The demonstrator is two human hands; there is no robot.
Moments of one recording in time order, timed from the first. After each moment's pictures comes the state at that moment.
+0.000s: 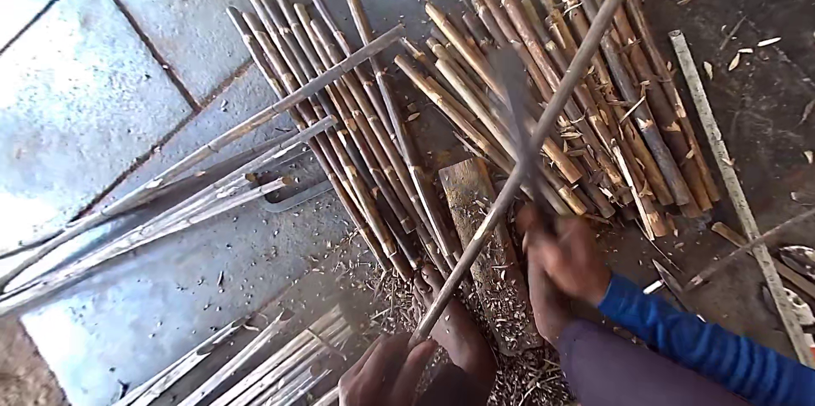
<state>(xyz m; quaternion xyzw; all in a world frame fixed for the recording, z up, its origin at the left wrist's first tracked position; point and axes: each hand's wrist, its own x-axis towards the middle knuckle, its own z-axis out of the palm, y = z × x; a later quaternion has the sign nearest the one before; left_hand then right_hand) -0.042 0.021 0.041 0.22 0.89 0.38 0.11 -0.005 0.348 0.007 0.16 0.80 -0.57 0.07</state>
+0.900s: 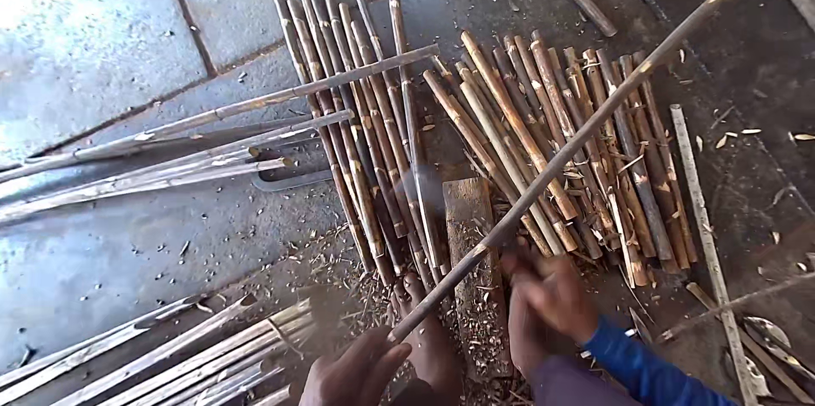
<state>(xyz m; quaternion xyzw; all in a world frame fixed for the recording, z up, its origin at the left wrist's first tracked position) -0.054 0.024 0.045 0.26 0.89 0.34 0.16 -0.002 0.356 0.005 0.16 0.82 -0.55 0.06</state>
